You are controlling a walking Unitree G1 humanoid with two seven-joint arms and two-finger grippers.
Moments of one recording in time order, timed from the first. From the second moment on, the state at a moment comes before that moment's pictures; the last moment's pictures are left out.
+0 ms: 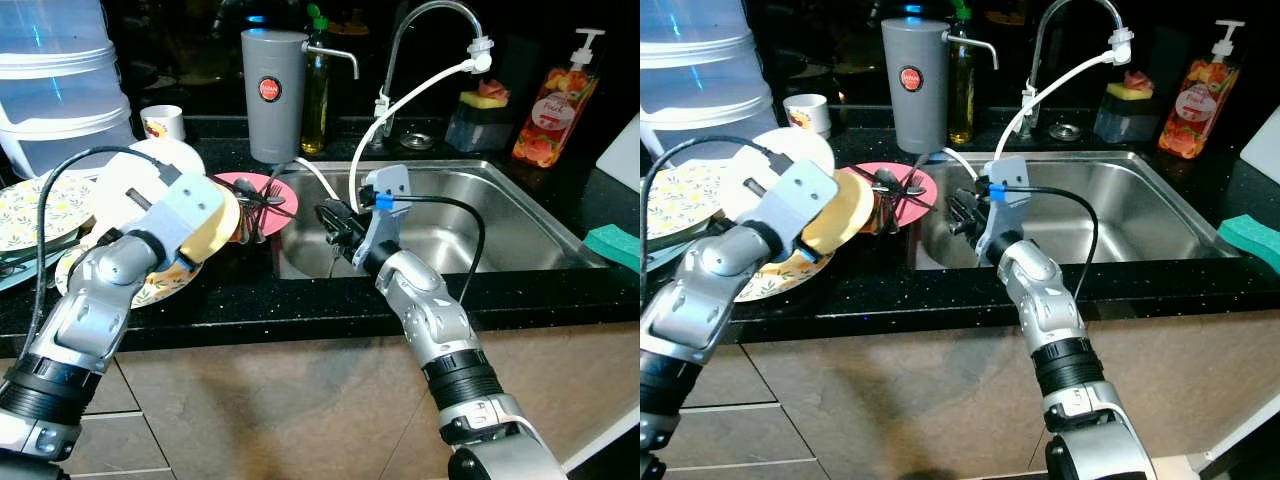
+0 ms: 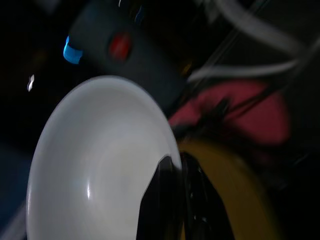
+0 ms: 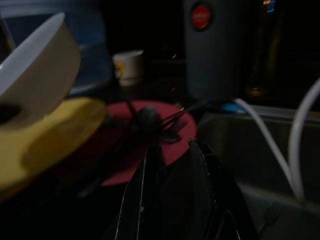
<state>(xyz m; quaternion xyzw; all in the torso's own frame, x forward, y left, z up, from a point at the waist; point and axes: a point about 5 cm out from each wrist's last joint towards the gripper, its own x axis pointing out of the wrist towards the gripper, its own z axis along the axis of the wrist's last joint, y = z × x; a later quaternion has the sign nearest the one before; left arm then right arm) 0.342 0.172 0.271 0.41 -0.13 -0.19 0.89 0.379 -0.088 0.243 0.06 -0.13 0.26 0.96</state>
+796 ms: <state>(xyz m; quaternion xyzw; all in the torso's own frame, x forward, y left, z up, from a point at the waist) 0.321 0.135 0.247 0.46 -0.19 -0.35 0.79 0.373 -0.078 0.290 0.09 -0.19 0.30 0.93</state>
